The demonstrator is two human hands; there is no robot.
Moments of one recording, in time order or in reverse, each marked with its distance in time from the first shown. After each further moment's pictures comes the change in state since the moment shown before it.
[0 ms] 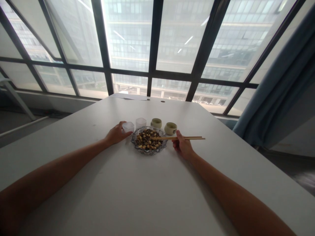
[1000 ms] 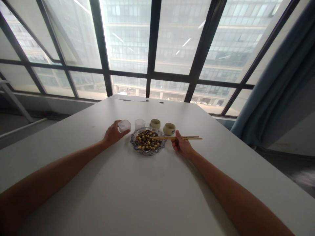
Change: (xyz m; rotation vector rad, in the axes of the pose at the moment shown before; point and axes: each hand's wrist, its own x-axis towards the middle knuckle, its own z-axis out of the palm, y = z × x) left_hand 0.001 0.000 -0.005 -0.028 0.161 -0.109; right_hand 0.009 -0.002 -0.010 0.072 -0.140 0.066
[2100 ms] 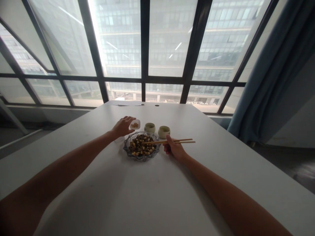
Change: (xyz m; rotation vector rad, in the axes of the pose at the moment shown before) left_hand 0.070 0.063 0.009 0.188 -0.163 0.604; right_hand -0.009 0.004 0.012 -0.149 -0.047 -0.117
